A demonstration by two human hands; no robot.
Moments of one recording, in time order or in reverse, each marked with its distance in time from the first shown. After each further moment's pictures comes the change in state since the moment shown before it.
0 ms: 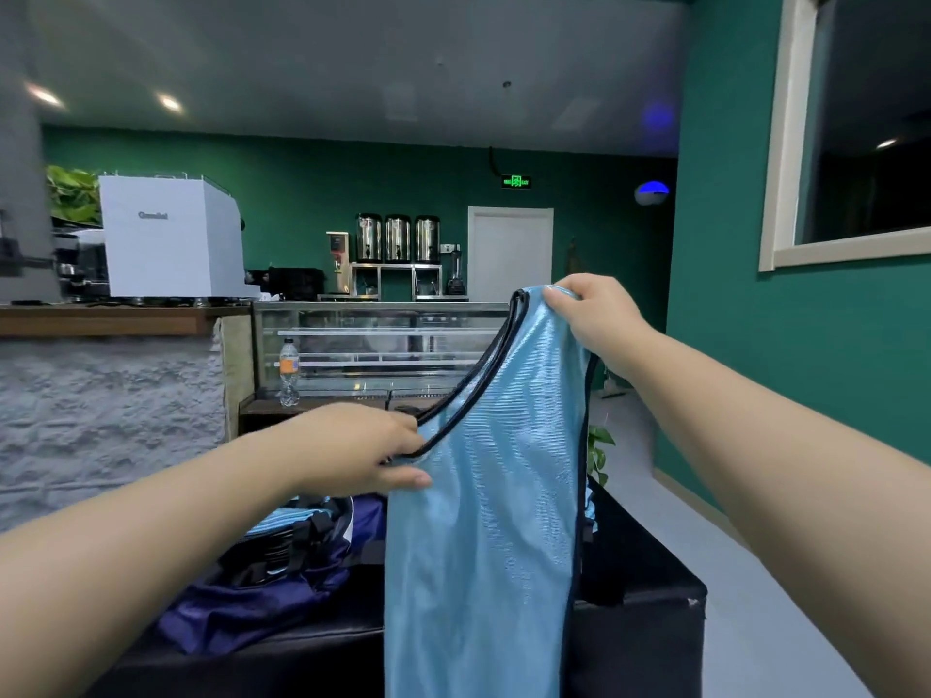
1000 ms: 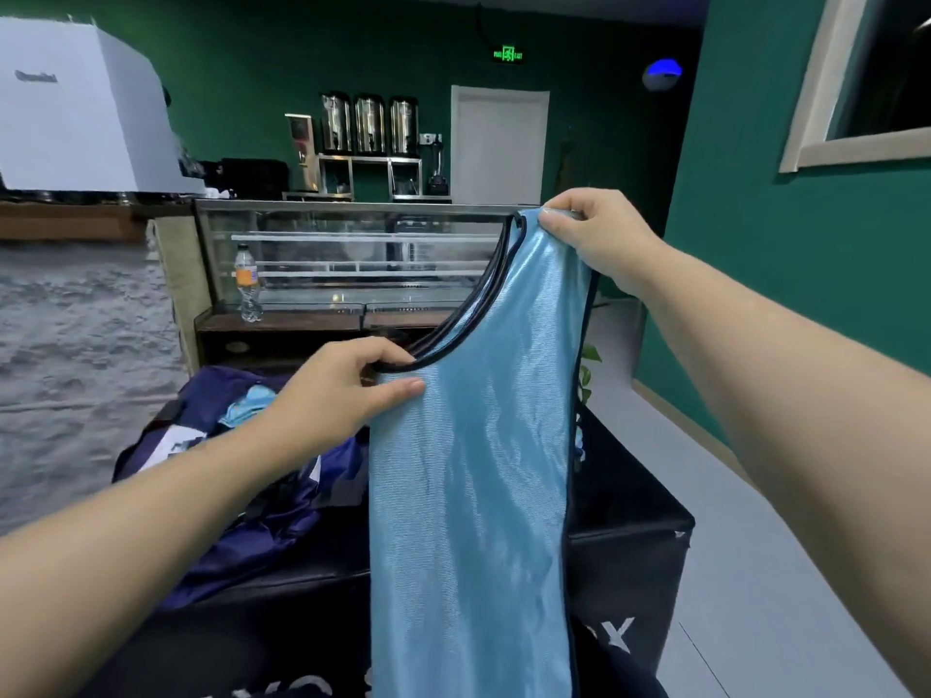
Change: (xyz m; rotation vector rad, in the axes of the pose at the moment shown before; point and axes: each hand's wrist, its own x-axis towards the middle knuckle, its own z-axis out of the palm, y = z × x) left_hand 0.075 -0.017 0.071 -1.044 0.531 -0.232; right_hand 0.079 0.068 0.027 -0.020 -0.117 -0.055
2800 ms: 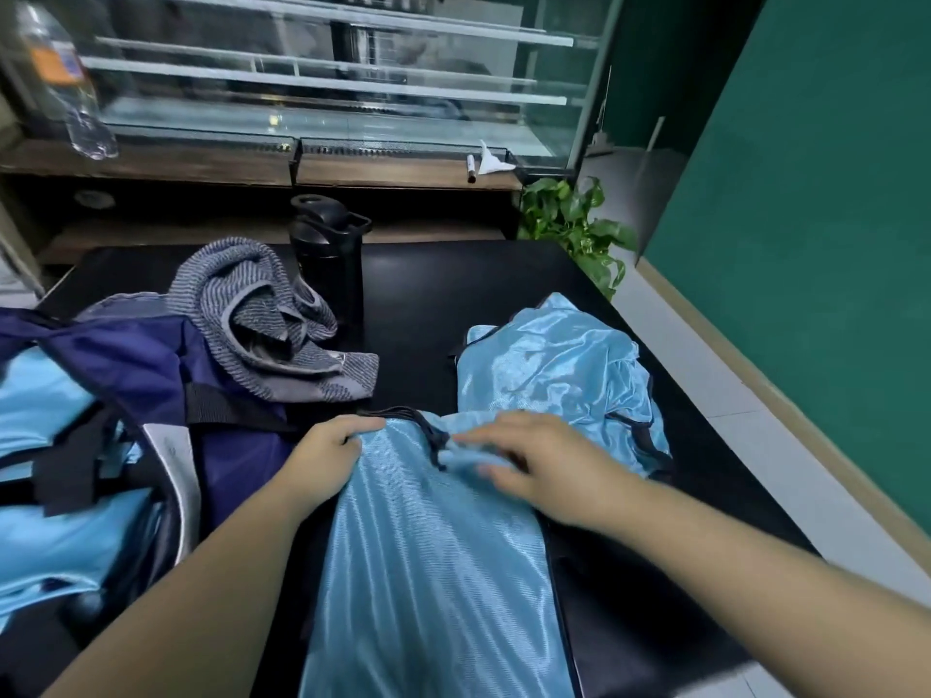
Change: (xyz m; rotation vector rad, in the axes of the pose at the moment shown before) left_hand 0.106 -0.370 0.199 -0.255 -0.230 -0.693; right_hand -0.005 0.243 0.250 -0.165 -0.700 -0.091
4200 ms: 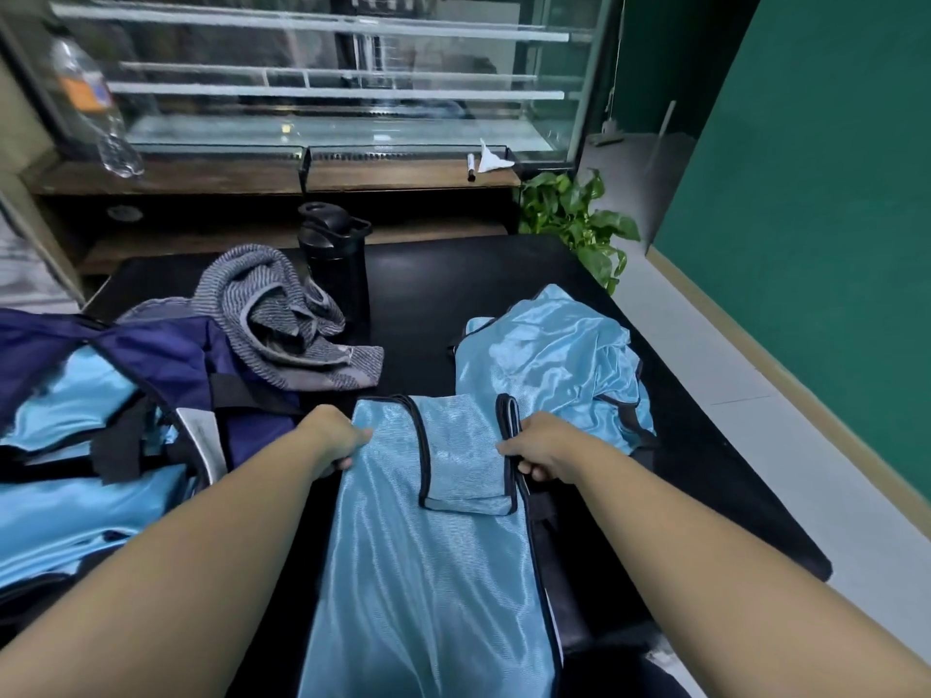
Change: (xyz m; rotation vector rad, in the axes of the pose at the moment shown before) left_hand -0.012 0.049 -0.007 0.227 -0.028 -0.511; right_hand 0.012 0.039 0.026 0.548 -0.167 1.036
